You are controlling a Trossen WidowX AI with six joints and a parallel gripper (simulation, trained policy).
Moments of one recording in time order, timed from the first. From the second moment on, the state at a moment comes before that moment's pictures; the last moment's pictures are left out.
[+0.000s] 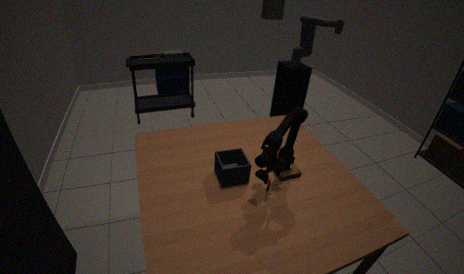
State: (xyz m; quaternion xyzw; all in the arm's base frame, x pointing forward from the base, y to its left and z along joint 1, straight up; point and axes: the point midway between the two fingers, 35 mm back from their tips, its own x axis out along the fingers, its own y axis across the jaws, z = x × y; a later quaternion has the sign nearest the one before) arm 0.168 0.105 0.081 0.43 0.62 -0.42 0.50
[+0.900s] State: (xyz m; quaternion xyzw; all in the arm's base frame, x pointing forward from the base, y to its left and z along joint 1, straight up) arm 0.178 0.108 0.028 0.44 0.61 -0.42 0.51
